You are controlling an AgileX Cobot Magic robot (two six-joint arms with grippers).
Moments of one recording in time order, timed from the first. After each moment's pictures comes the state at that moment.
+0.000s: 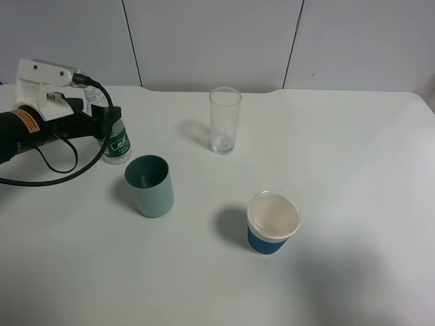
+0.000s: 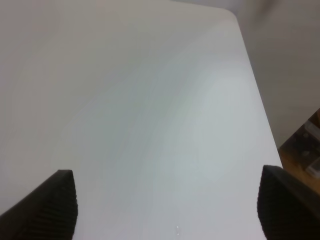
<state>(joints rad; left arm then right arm) -0.07 1.72 -0.51 0.38 -0.84 -0.21 0.00 0.00 -0.50 -0.12 1.05 -0.07</state>
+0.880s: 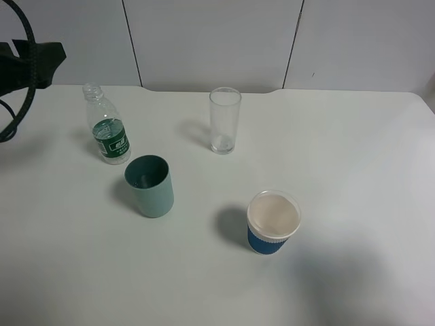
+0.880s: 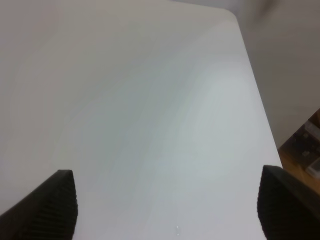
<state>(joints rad) -0.07 1.18 -0.44 0.23 -0.59 -0.27 0.00 0.00 -0.50 -0.12 1.05 -0.07</state>
